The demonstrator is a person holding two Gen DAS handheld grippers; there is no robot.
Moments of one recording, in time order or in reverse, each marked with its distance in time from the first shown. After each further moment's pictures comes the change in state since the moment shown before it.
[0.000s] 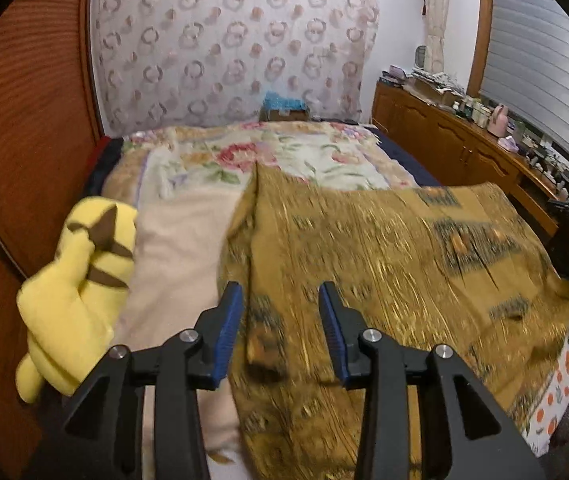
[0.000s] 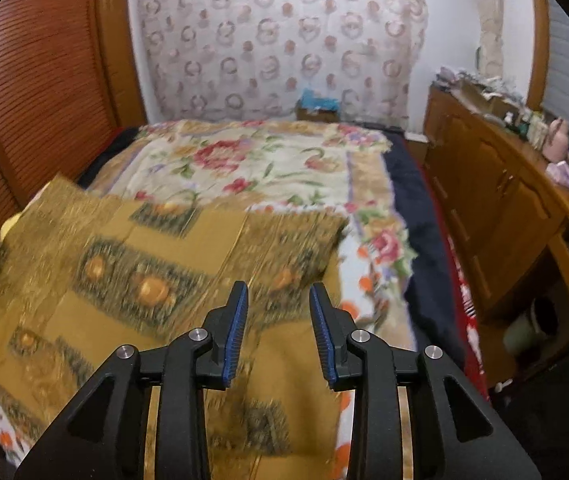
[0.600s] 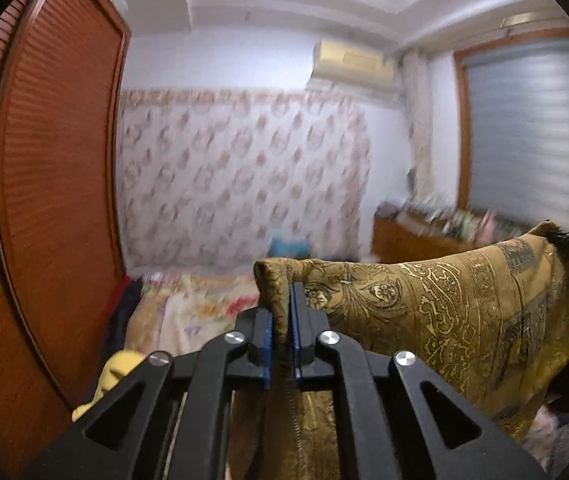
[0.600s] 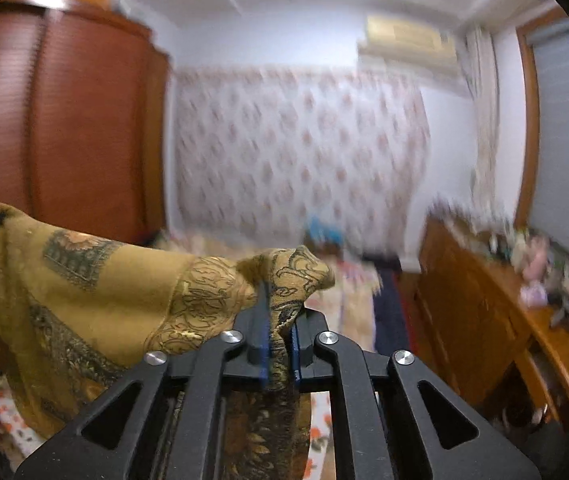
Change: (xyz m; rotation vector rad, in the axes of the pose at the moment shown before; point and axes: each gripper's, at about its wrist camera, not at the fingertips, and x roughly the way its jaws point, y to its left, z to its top) left arm -0.145 -0.009 0.119 0.035 -0.454 0.055; right arm -0.177 0.026 0.121 -0.098 -0.360 -0.034
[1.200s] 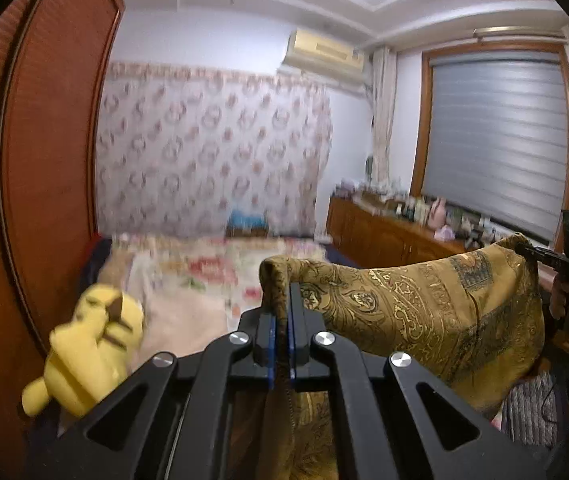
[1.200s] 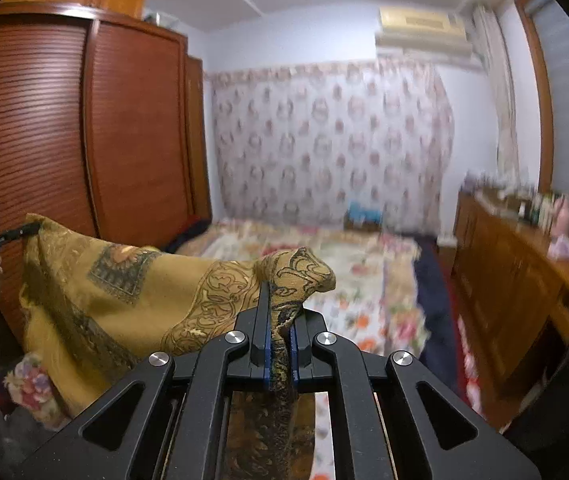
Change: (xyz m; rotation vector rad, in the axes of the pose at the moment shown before) left arm -0.172 -0.018 -0.079 -0.065 -0.027 -0.188; right arm -0.144 0.046 -0.117 0.034 -0.108 0.164
